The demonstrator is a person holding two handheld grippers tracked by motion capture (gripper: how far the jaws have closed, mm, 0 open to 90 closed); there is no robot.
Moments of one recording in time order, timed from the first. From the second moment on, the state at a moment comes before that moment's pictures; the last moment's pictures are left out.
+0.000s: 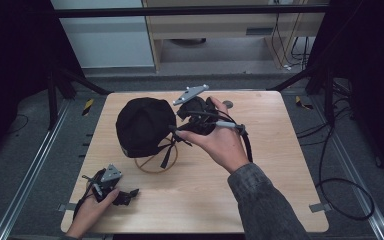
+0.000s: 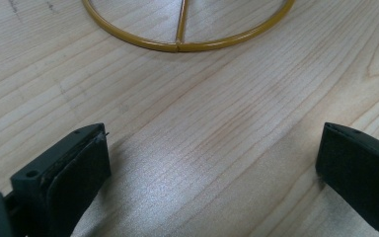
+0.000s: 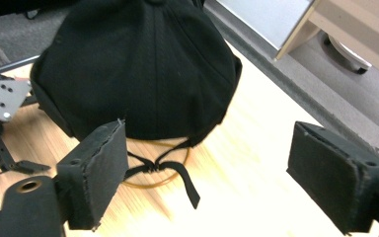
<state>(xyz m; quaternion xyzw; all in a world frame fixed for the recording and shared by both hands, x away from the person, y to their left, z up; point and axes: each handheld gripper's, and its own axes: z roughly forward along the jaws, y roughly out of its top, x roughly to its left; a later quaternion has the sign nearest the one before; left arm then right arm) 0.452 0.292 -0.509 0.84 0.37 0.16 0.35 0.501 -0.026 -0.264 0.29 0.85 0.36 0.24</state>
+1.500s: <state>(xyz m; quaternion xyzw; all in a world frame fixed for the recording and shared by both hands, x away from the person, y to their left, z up) 0.452 0.292 -0.509 0.84 0.37 0.17 0.35 0.478 -0.173 -0.316 0.40 0.80 0.36 0.26</state>
